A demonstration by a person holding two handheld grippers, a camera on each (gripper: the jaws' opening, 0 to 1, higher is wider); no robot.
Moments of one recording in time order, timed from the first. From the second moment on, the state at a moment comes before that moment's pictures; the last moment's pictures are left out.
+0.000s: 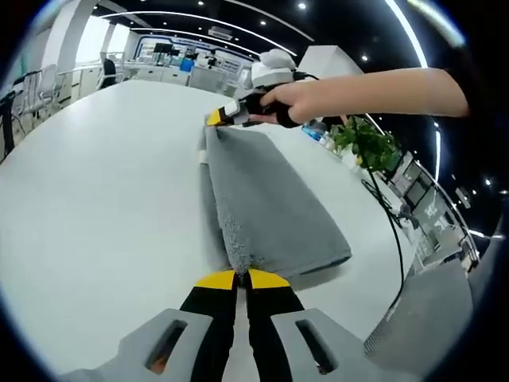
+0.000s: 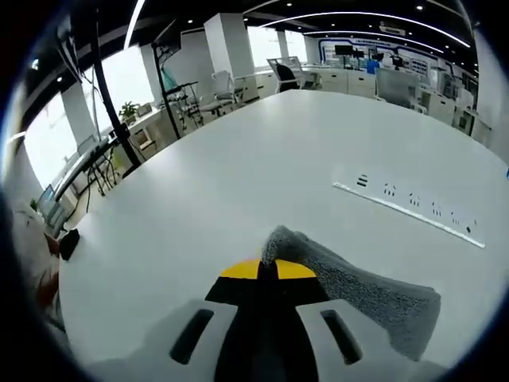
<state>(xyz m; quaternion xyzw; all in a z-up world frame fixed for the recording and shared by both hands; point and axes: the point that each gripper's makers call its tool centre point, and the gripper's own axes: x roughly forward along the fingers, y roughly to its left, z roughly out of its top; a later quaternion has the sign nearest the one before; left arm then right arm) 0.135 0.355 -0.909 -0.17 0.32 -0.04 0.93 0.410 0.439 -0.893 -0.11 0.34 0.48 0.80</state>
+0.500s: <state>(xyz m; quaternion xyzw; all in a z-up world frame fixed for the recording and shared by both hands) 0.141 0.372 -0.894 -0.14 0.31 -0.04 0.94 0.393 0.417 -0.883 -0.11 0.35 0.51 0.78</state>
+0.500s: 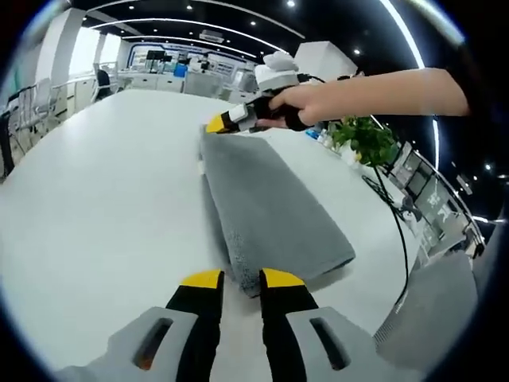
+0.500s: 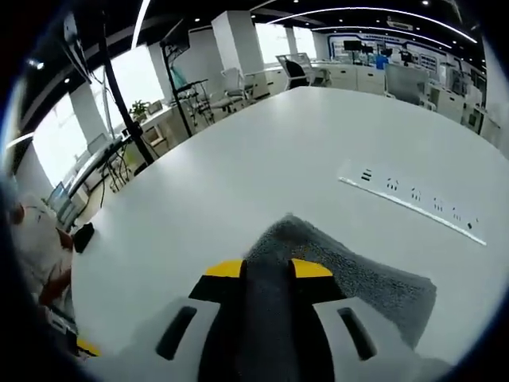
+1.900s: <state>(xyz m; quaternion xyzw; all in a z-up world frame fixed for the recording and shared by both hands) 0.225 0.407 -0.866 -0.03 0.32 -0.11 0.94 0.383 0.258 -0.859 -0.04 0.36 0.46 0.81</state>
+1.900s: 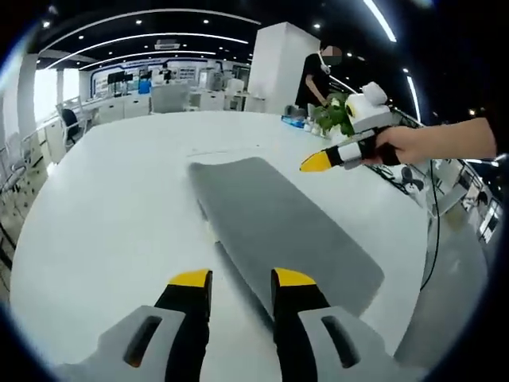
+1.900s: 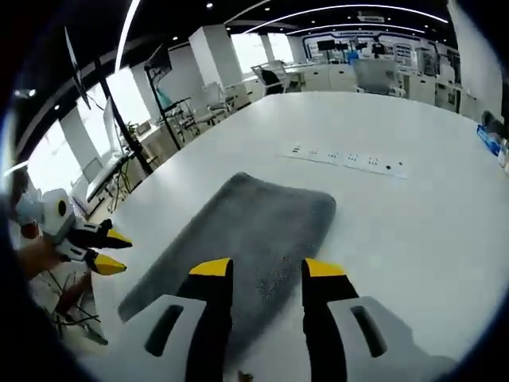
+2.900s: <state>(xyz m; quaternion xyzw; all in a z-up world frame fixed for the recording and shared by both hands) 0.277 0.417 -0.910 -0.07 0.35 -0.11 0.93 0.357 0.246 -0.901 -0.01 0.40 0.44 0.80</state>
